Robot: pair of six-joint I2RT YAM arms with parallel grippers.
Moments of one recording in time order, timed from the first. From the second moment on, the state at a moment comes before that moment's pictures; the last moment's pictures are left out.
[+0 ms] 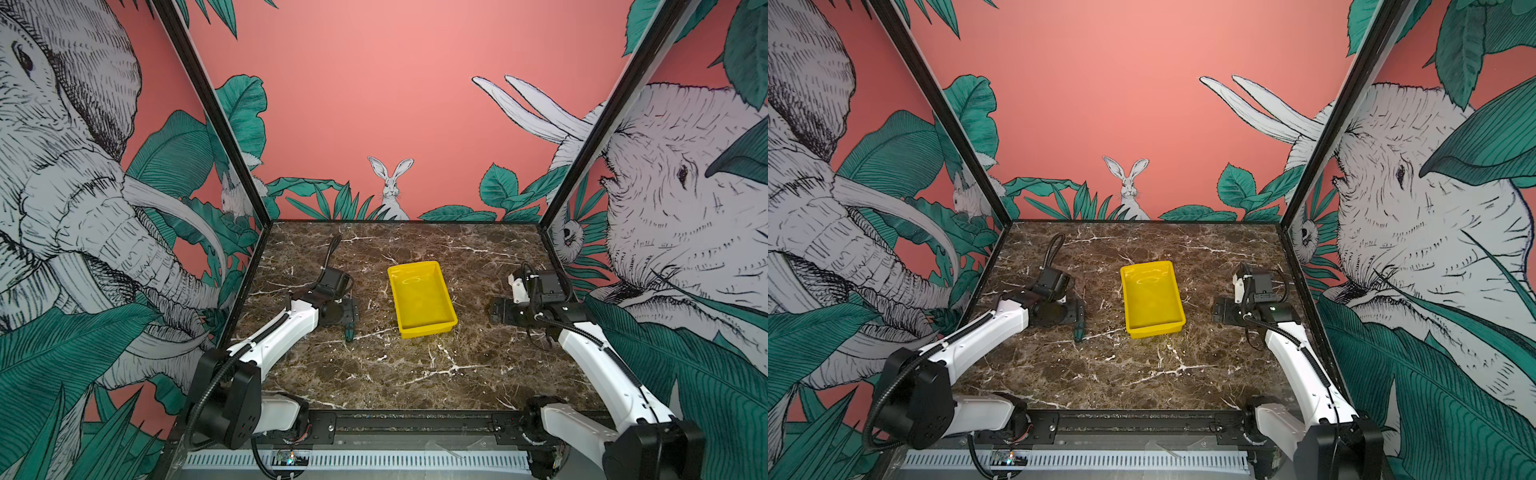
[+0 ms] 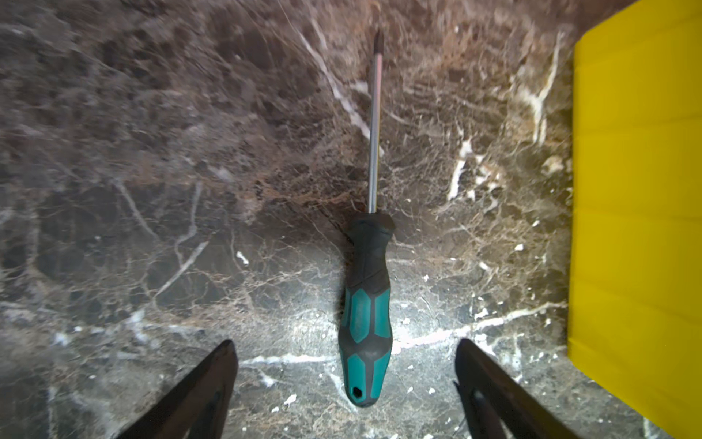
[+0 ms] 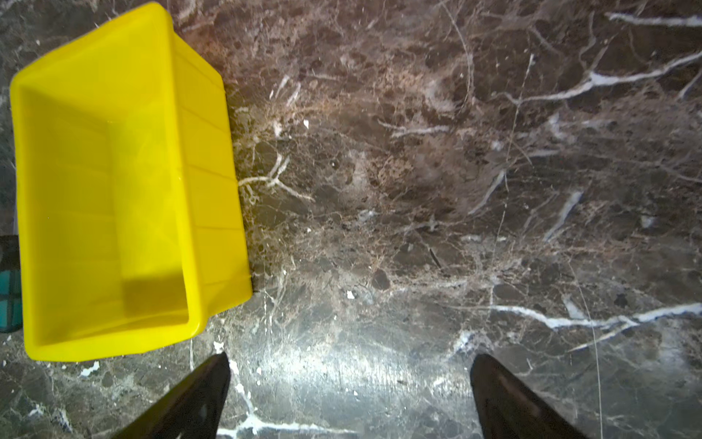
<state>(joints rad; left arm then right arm) -0.41 1.36 0.87 -0.68 -0.06 -0.49 0.11 1.07 0.83 -0.79 -0.16 0.20</state>
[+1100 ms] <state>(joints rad) -0.44 1.61 0.94 -0.63 -0.05 -0.42 0.11 0.91 0.69 -0.83 -0.20 0.20</state>
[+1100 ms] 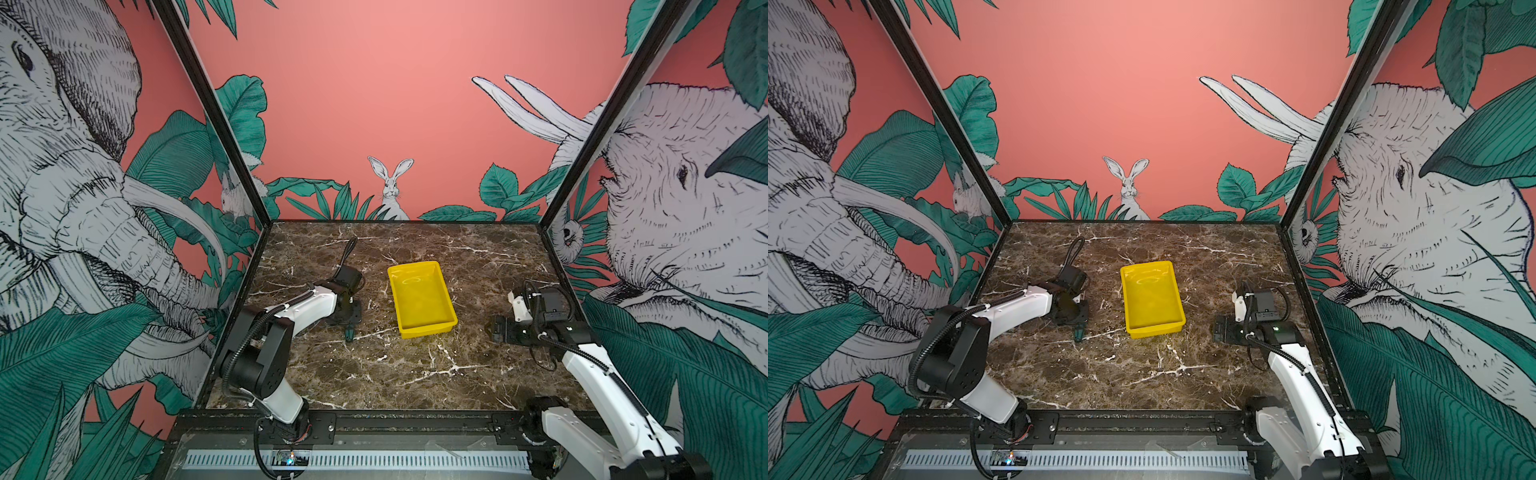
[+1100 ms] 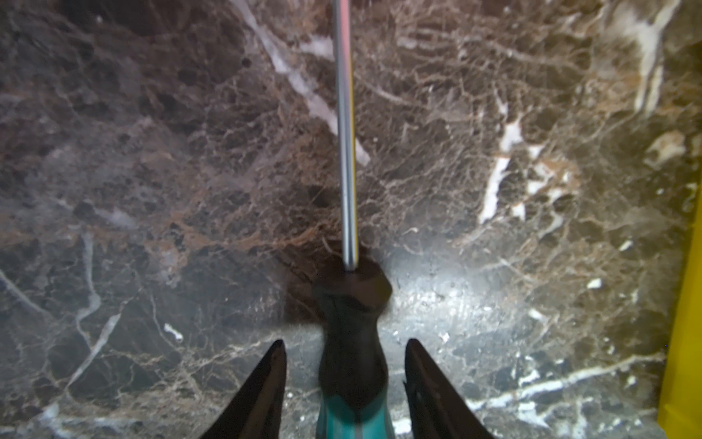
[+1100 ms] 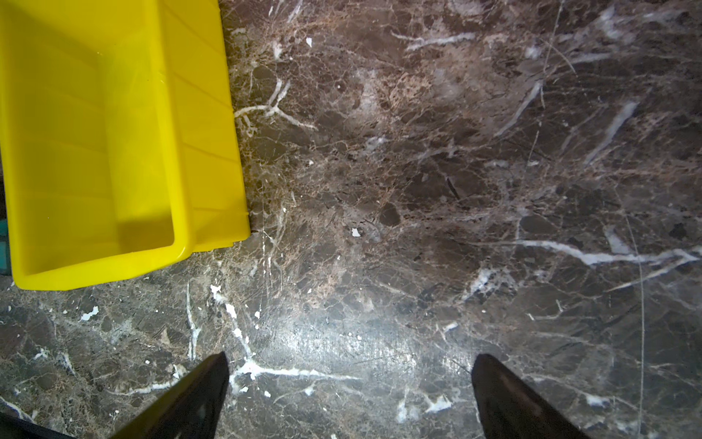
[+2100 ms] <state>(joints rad) -0.44 1.68 0.96 -0.60 -0.07 -0.40 0.11 0.87 0.67 -0.82 -0.20 0.22</state>
